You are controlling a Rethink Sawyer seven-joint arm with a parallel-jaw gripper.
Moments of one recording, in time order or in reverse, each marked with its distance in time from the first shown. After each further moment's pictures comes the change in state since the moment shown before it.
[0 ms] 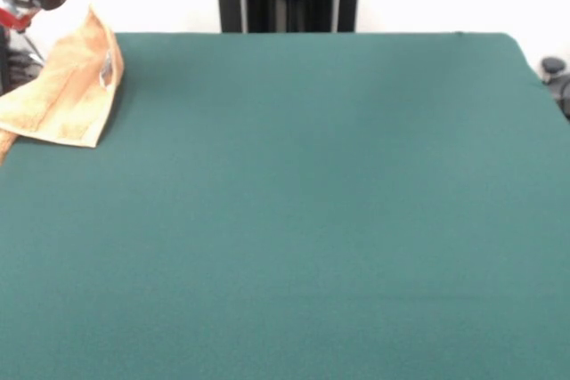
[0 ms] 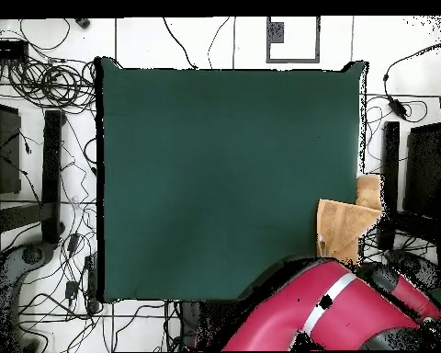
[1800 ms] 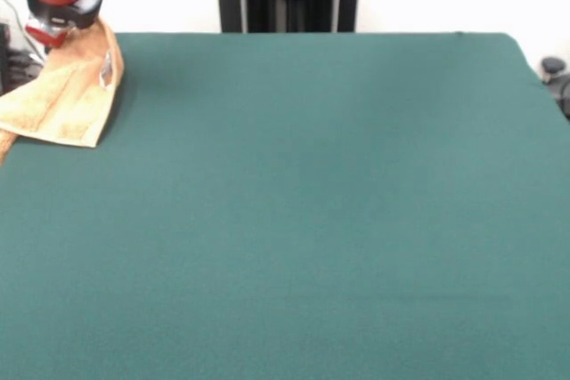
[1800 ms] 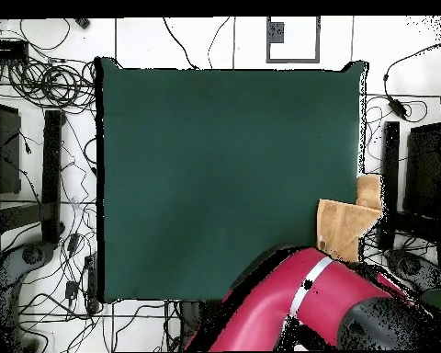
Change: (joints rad) arm 0.028 0.106 0.000 -0.001 0.001 0.000 0.000
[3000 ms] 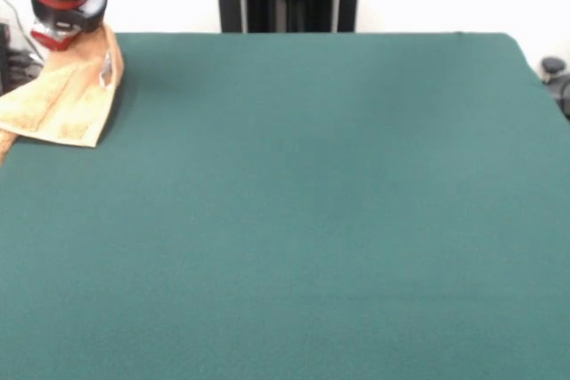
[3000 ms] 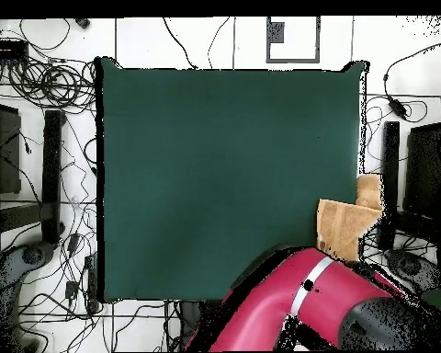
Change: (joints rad) arm 0.000 0.002 0.015 0.001 0.000 0.000 0.000
